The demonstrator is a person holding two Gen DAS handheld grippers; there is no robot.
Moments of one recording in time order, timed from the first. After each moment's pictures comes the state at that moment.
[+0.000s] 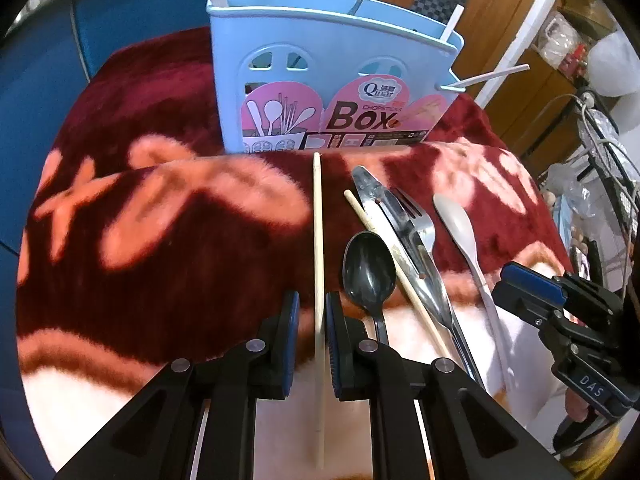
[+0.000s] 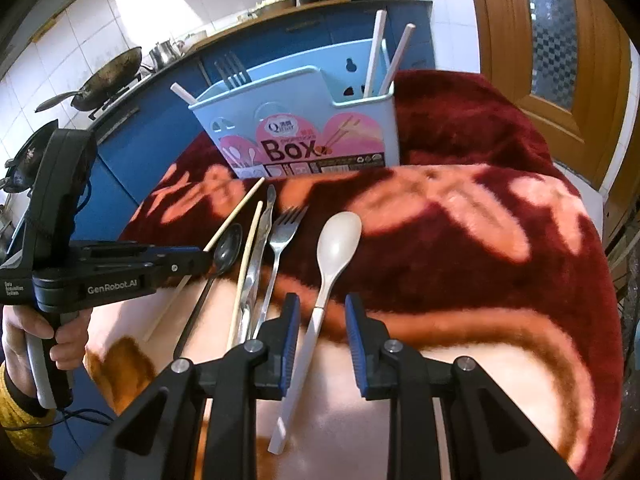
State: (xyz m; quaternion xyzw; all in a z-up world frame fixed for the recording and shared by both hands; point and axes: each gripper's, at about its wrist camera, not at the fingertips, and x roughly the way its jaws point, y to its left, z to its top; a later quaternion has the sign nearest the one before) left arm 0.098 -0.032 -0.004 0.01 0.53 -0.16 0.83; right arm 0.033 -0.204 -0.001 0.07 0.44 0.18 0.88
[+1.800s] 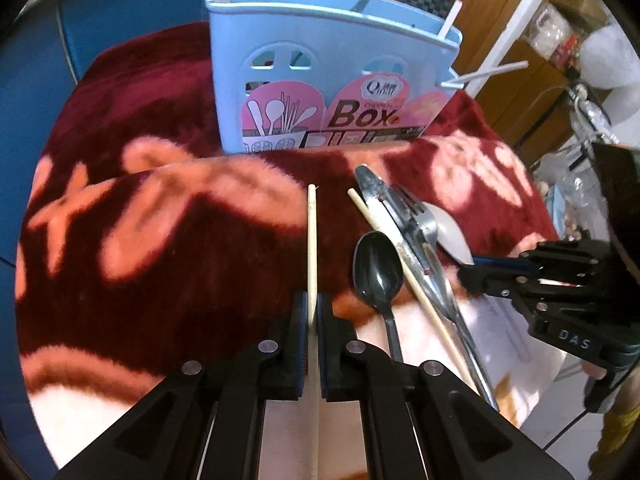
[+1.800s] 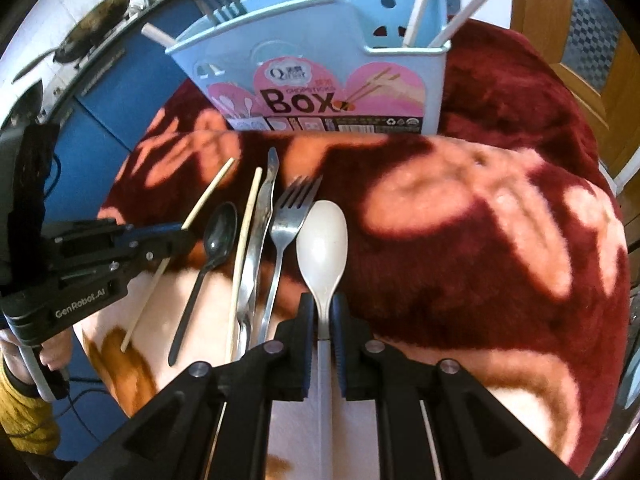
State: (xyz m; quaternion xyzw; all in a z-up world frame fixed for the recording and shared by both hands) left arm 0.097 -0.013 -0.006 0.00 0.54 -0.19 0.82; right arm 0.081 -0.180 -0.009 0.04 0.55 0.20 0.81
